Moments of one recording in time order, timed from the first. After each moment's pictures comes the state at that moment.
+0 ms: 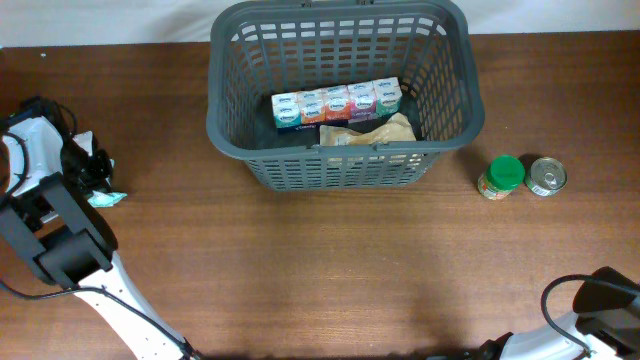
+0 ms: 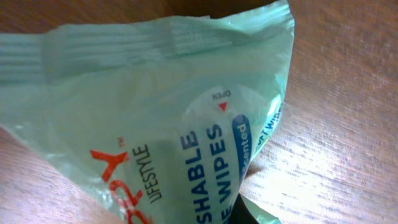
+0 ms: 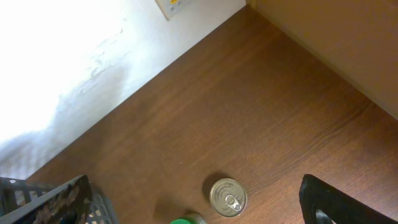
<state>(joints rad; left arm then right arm) 0.53 2.36 1.95 -1.20 -0.04 0.16 -0.66 1.82 2.34 -1.29 -0.25 0.16</state>
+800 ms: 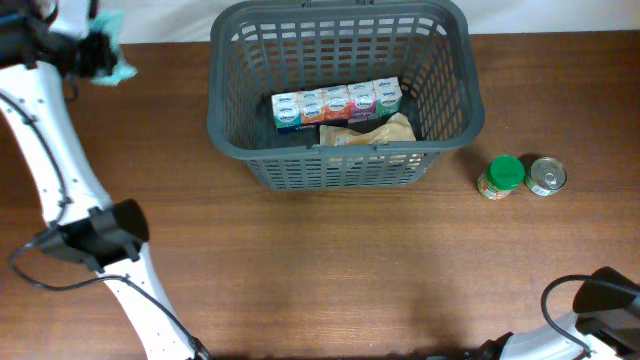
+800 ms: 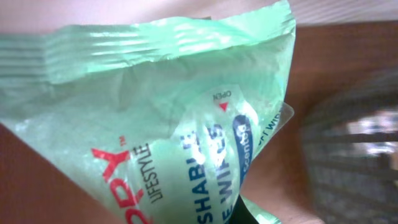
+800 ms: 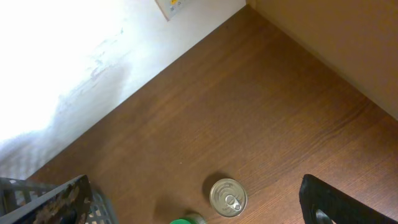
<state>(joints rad) 0.30 2.36 2.93 -1.51 0.32 0.33 -0.66 1.82 2.34 -1.29 -0.25 0.16</state>
